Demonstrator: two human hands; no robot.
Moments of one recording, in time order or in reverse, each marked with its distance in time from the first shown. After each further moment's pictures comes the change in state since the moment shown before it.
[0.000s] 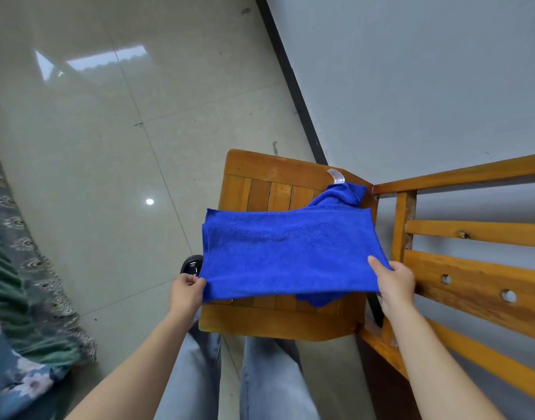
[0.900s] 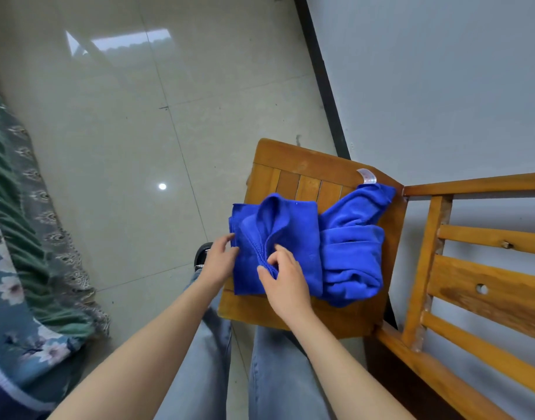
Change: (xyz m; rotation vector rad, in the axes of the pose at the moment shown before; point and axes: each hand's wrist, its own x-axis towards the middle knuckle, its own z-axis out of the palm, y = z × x) left_hand 0.004 0.028 0.000 0.053 -0.264 0.252; right_hand -0.141 0.001 0.127 -0.516 -0.540 -0.632
